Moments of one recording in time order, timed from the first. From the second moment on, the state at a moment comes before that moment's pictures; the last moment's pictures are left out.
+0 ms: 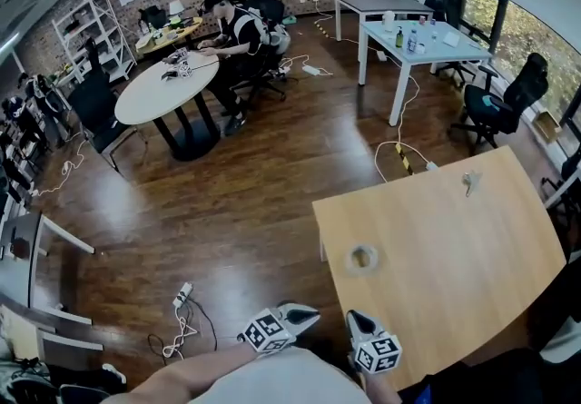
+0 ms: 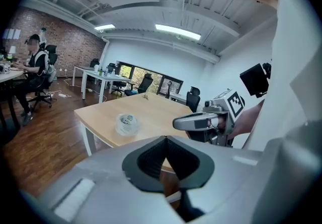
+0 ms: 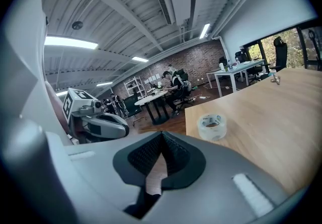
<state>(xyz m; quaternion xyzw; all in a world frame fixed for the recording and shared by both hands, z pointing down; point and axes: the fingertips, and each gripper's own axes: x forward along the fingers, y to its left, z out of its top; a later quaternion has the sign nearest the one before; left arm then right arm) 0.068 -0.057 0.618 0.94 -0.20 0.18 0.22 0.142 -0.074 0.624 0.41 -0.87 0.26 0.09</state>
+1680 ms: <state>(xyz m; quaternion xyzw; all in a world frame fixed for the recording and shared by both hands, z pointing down) -0.044 -0.168 0.613 0.93 -0.25 0.11 0.25 0.129 -0.228 0.737 0.25 -0.76 0.15 0.59</state>
